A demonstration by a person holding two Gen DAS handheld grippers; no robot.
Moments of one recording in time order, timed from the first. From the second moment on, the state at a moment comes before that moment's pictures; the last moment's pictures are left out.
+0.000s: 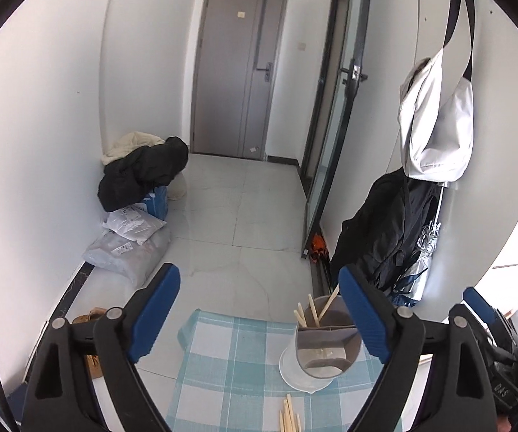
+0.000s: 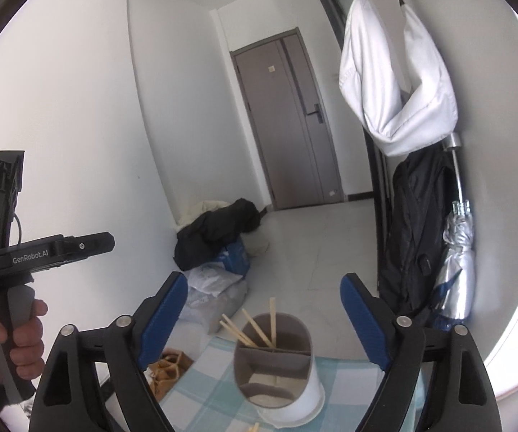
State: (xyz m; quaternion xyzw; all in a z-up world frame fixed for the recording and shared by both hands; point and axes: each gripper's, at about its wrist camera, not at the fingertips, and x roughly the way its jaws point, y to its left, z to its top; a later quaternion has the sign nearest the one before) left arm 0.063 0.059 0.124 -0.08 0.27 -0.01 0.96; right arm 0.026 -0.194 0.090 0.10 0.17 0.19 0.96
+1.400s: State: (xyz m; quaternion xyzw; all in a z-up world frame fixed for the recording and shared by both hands) left arm 0.040 0.094 -0.059 -0.13 0.42 0.05 0.90; right arm 0.002 -0.129 -0.107 -0.02 0.45 0.19 0.87
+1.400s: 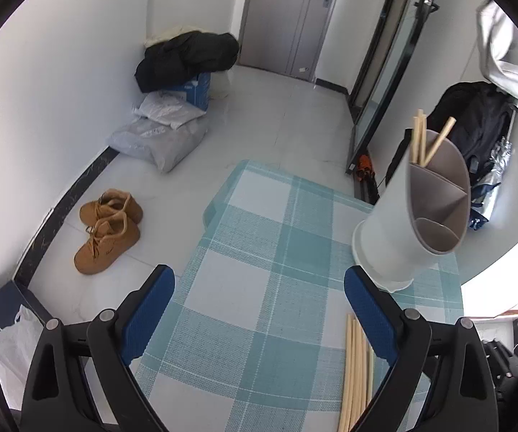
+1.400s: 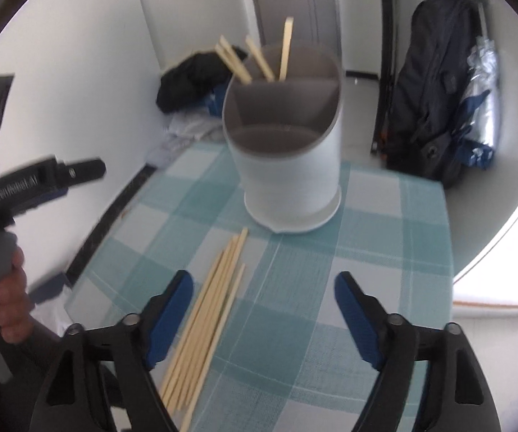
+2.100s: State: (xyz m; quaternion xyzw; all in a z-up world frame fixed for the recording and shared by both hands) left arm 0.051 0.151 -0.079 -0.21 0.45 0.08 0.86; right arm 0.037 -0.088 -0.158 -0.09 0.52 0.17 0.83
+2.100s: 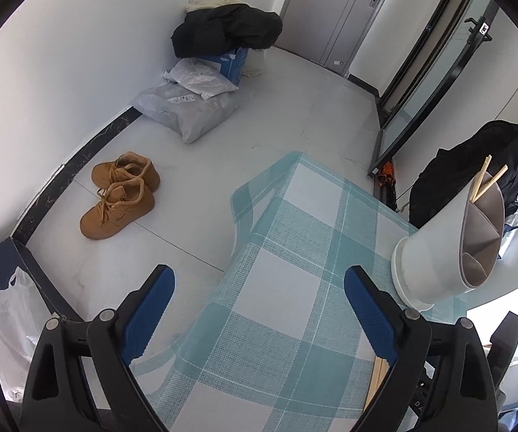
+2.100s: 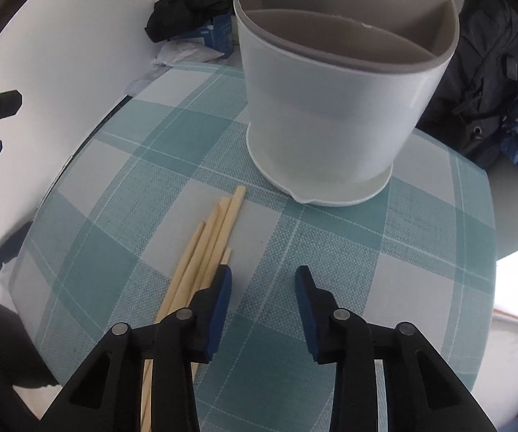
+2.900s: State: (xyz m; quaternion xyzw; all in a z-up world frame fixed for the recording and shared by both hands) left arm 0.048 0.163 -0.085 -0.20 0.46 0.11 0.85; right arm 0.049 -0.057 -0.162 -0.12 0.55 0.19 0.81
